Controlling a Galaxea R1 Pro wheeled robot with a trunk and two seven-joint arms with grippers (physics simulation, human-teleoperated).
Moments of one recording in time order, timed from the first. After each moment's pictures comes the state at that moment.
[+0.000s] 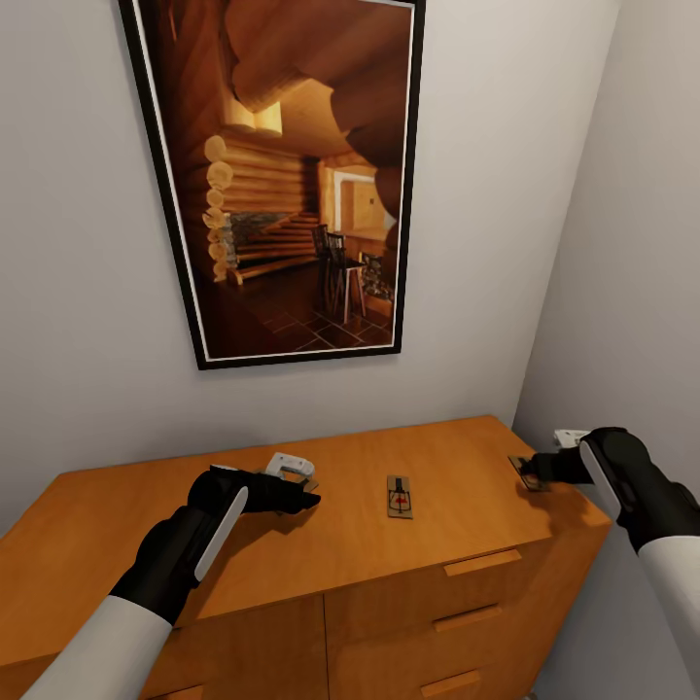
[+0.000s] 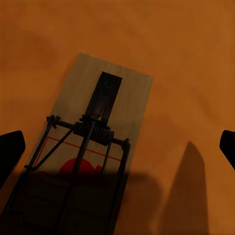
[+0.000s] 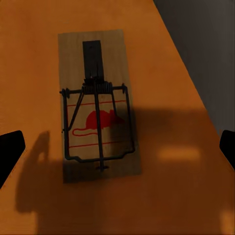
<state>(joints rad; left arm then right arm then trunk) -0.63 0.04 -0.28 -1.20 0.13 0.94 -0.28 -0.82 -0.37 0.00 -0.93 -0.10 1.04 0.17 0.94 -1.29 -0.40</state>
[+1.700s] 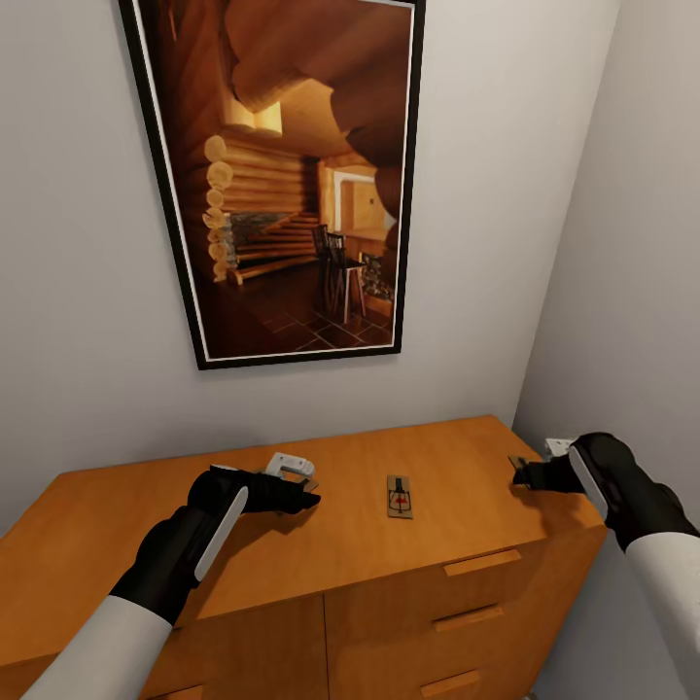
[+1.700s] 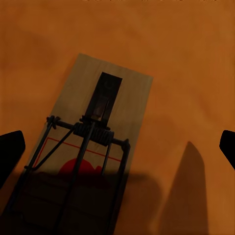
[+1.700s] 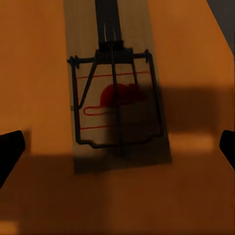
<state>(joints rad) -0.63 0.04 -0.28 -1.20 0.13 0.94 -0.28 -0.83 -0.34 0.01 -0.85 -0.09 1.04 0.17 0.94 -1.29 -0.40</state>
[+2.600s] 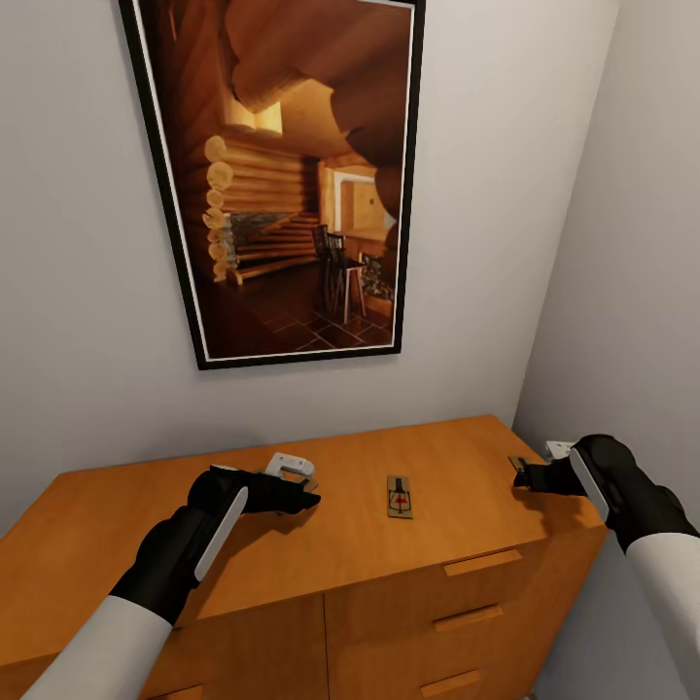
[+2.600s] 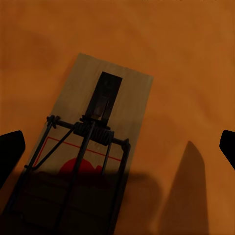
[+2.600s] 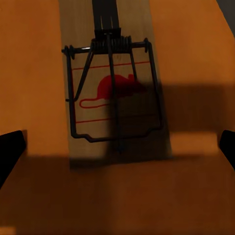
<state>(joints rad) -0.63 0.04 -0.28 -1.20 0.13 0.94 -0.28 -0.83 -0.34 0.01 -0.83 -0.10 1.04 0.17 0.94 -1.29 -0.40</state>
